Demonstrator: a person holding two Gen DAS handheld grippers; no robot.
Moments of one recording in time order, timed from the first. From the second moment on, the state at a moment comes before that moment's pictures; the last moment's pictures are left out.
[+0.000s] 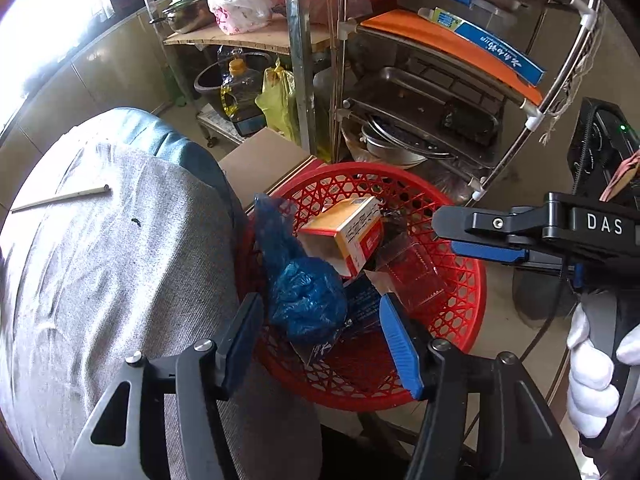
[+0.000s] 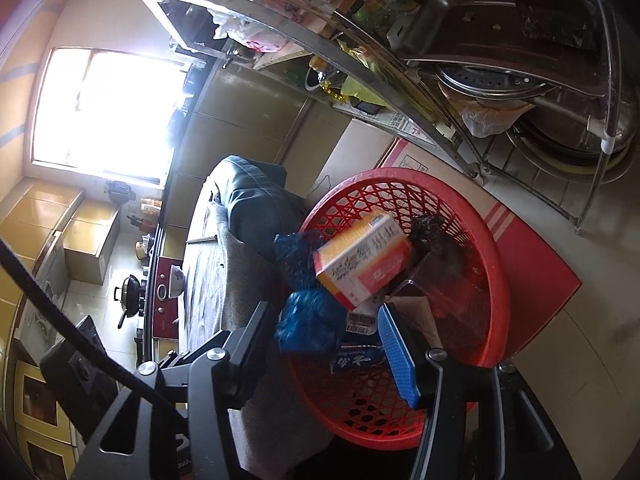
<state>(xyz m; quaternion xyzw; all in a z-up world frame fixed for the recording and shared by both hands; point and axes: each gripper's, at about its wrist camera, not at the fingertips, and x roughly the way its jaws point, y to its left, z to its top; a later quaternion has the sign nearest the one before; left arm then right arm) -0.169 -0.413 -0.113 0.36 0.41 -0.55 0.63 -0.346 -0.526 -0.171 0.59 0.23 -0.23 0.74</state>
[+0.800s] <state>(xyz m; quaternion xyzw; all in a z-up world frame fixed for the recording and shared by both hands) -0.136 -0.313 -0.029 0.29 0.32 -0.52 0.73 -0.303 -0.463 -0.106 0.53 0.24 -0.20 0.79</state>
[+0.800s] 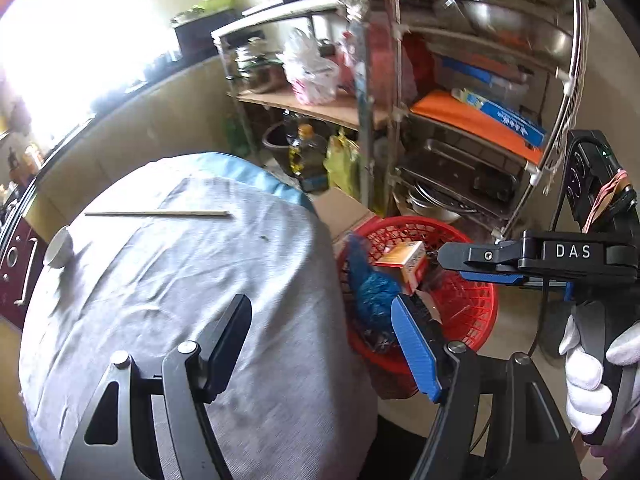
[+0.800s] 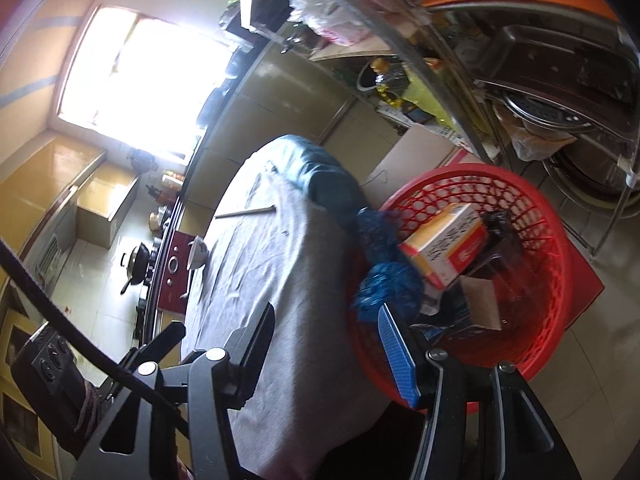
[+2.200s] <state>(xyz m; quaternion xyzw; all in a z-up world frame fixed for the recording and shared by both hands) 0.033 -0.088 0.028 0.15 0.28 -0.22 0.92 -0.101 -0.263 0.022 0.21 0.30 -0.08 0.93</state>
